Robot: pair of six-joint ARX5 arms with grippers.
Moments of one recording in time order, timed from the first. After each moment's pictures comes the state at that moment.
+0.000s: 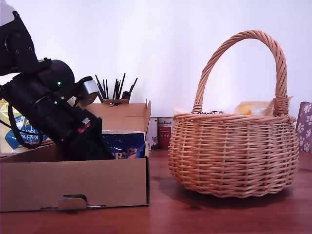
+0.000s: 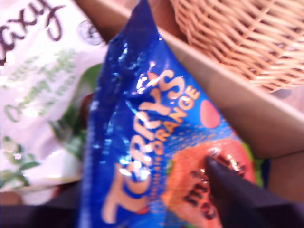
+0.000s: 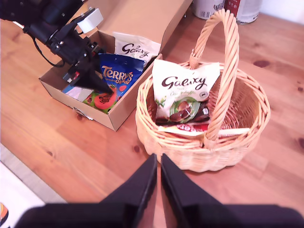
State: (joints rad) left arm -0.34 1.84 1.01 -0.22 0.65 0.40; right arm 0.61 0.62 1.03 -1.04 -0.02 0.00
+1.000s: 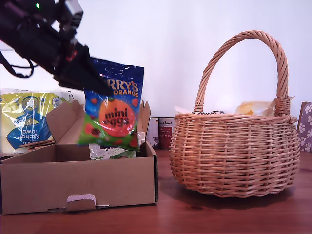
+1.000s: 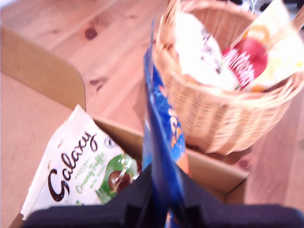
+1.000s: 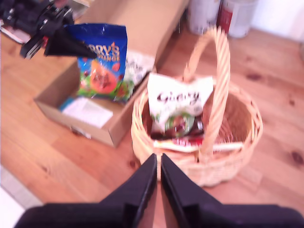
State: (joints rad) left arm -0.34 1.47 1.01 -0.28 0.66 0.37; right arm 0.61 0.62 1.03 -0.94 0.01 0.00
